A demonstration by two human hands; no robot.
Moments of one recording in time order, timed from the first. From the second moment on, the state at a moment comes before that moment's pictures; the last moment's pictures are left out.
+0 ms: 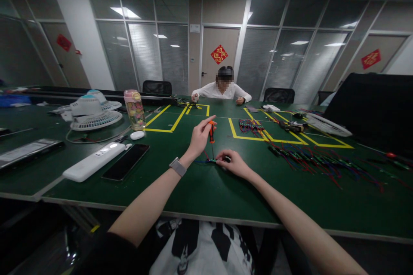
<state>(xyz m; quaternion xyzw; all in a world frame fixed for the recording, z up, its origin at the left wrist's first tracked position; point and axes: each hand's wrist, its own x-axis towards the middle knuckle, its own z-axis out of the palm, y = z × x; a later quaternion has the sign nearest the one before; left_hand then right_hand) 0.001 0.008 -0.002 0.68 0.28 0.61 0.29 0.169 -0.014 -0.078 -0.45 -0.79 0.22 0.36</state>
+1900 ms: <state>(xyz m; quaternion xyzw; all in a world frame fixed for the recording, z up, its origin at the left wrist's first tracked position) 0.003 0.013 -0.004 0.67 0.26 0.62 0.33 0.167 -0.015 -0.076 -0.46 -0.78 0.22 0.36</state>
